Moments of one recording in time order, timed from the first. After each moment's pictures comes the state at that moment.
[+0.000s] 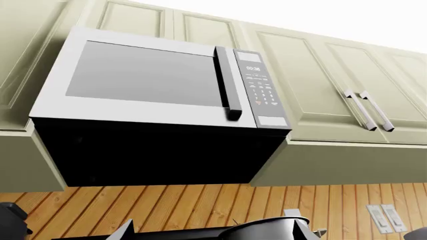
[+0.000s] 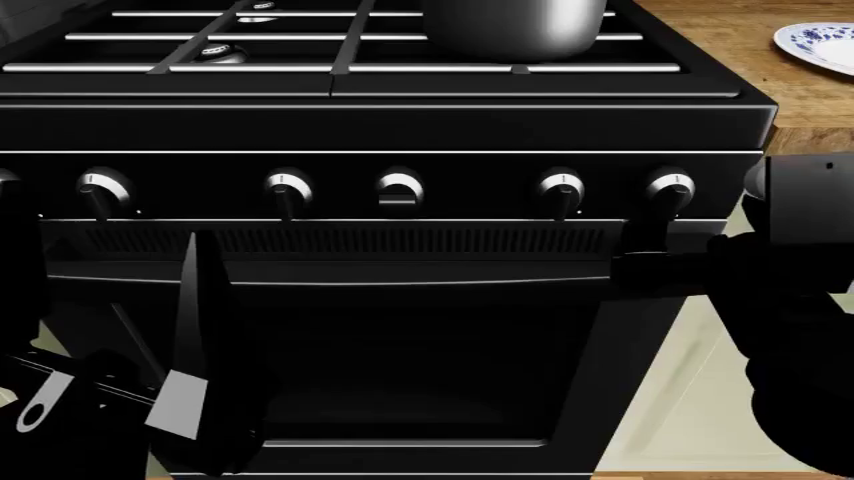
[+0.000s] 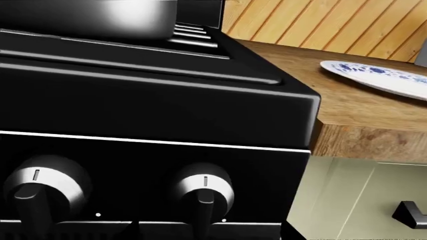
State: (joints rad) left arm -0.03 -0.27 0.02 0.61 -0.29 0.41 0.10; right arm 0.79 0.95 -0.40 -0.53 1.38 0.78 0.94
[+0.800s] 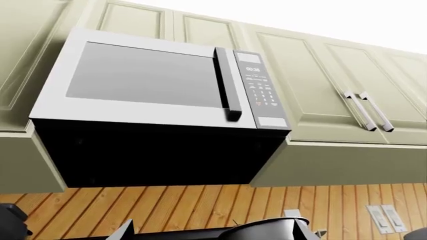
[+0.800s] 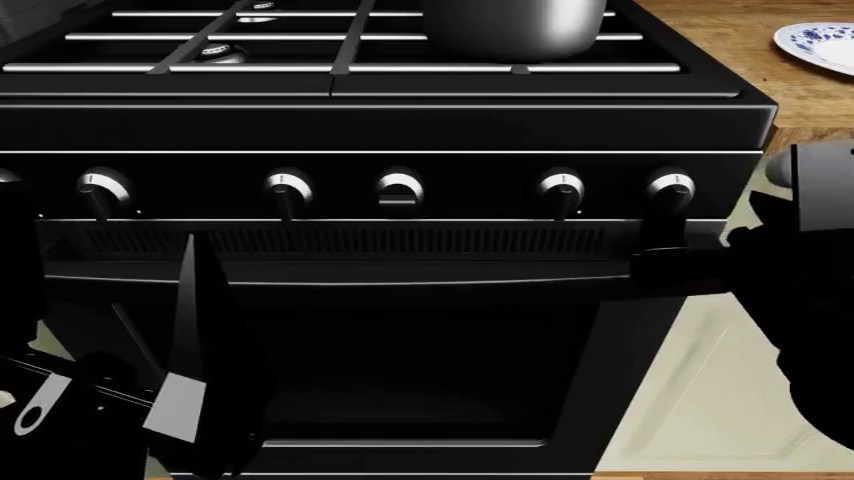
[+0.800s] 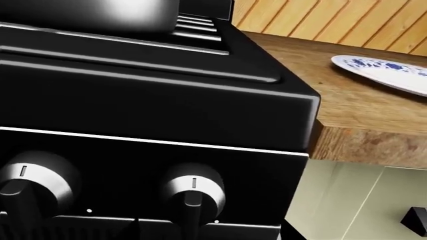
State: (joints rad) left arm -0.03 -0.29 0.03 0.61 -0.29 0.43 0.09; right arm 0.81 1.01 -0.38 -0.47 1.41 0.79 0.80
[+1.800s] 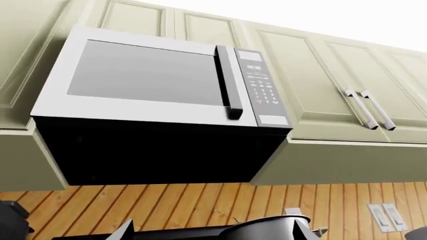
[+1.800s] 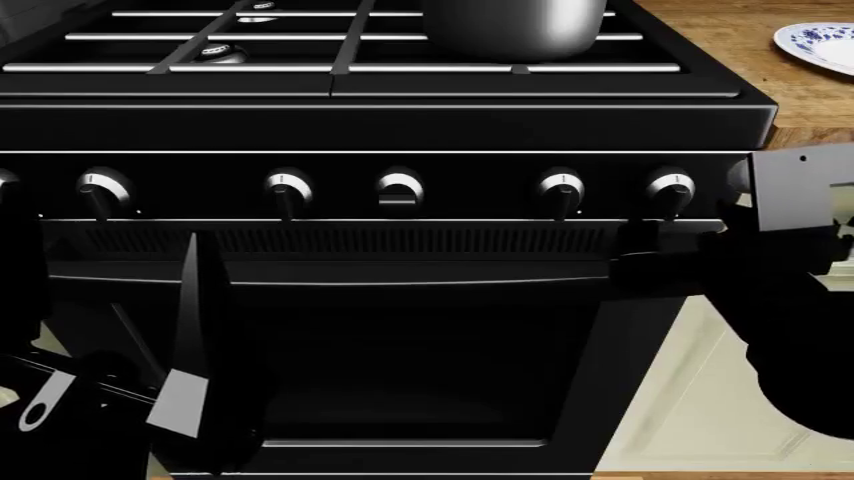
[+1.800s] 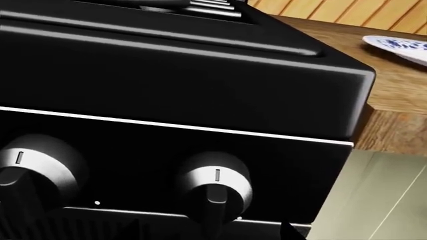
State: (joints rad) left arm -0.03 -0.30 0.05 0.60 -0.29 0.43 0.06; right arm 0.83 0.94 -0.43 -0.39 1.35 0.80 0.73
